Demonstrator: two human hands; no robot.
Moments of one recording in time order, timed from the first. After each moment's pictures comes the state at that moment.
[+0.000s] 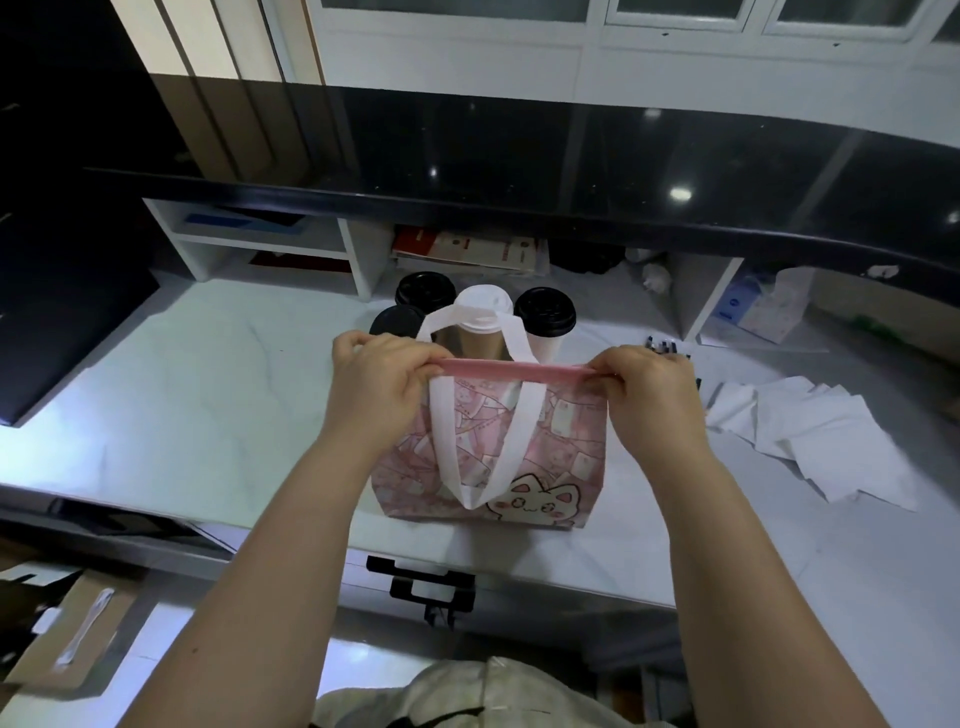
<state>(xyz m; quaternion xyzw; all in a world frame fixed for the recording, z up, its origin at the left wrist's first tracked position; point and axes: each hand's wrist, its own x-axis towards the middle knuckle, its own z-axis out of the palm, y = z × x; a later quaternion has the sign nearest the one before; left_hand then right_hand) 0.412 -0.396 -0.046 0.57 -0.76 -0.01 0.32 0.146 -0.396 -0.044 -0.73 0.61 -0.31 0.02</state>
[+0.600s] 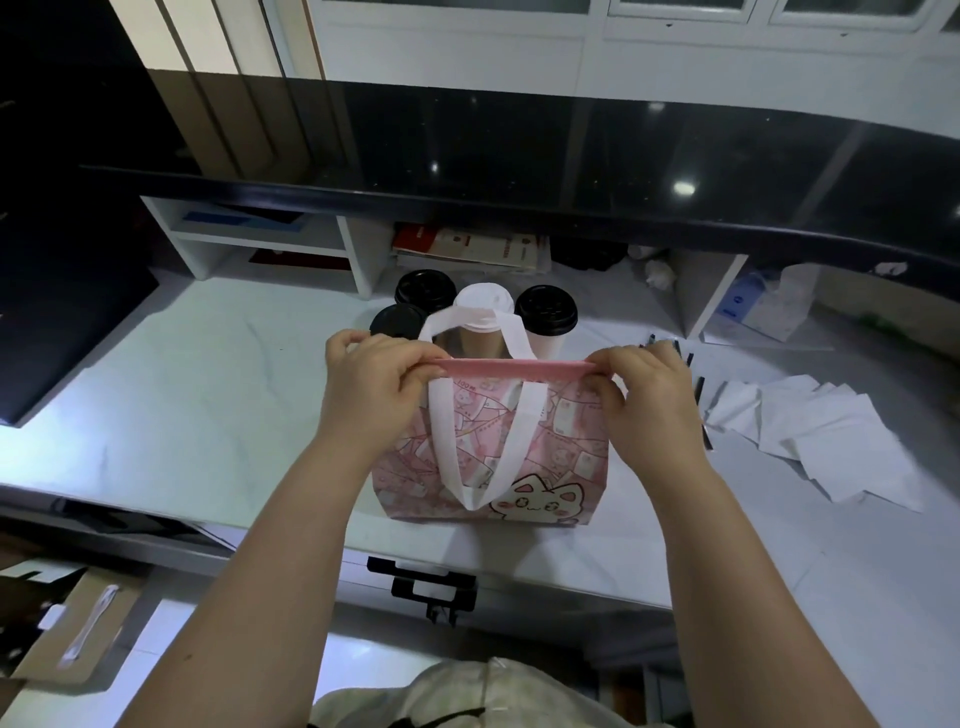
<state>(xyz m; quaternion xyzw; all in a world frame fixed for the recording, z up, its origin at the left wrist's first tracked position) 0.412 -0.397 -0.046 0.58 -0.74 -0.03 0.35 0.153 -0.390 -0.051 -0.71 0.60 -0.38 0.02</state>
